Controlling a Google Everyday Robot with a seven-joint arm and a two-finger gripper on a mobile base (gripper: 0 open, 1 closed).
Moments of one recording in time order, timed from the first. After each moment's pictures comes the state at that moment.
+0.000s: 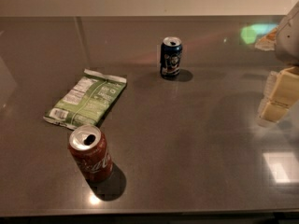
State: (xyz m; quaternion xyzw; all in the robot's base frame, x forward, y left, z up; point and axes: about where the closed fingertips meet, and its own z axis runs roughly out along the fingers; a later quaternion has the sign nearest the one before) arm 0.438 -0.217 0.976 -0.60 0.78 -0.03 0.16
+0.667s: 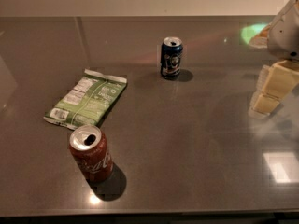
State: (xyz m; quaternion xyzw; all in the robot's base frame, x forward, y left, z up) arm 0.455 -0.212 0.974 -0.60 0.78 -0.02 0.17
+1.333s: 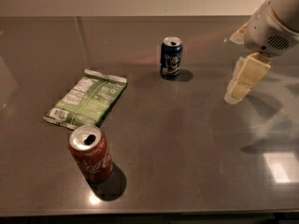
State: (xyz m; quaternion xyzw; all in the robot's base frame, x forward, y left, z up) arm 0.511 -0.191 0.957 -0.60 0.77 0.02 0.21
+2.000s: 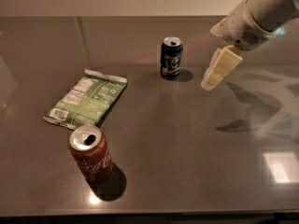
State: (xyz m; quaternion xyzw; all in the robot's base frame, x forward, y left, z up) arm 0.565 -0.157 0.951 -0.60 0.75 0.05 0.28
